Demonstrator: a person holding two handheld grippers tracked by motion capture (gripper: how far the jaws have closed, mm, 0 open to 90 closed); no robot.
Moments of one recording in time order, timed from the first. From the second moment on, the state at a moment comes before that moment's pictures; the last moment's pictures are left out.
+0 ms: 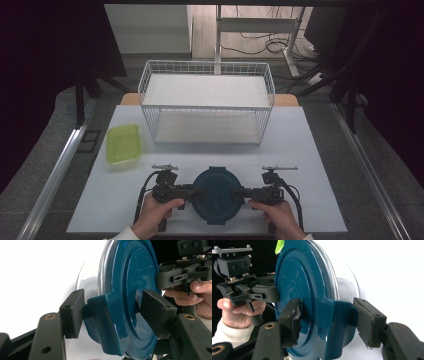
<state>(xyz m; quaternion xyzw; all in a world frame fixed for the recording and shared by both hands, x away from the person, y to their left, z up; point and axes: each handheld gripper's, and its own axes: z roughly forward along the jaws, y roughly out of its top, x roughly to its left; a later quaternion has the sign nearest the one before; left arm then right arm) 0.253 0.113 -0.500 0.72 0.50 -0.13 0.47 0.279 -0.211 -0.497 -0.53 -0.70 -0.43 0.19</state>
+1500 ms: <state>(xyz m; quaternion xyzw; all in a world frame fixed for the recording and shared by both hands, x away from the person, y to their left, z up) 0.265 0.114 -0.470 0.73 0.47 -0.10 0.49 0.289 -0.211 -0.464 -0.51 -0.71 -0.47 0.14</state>
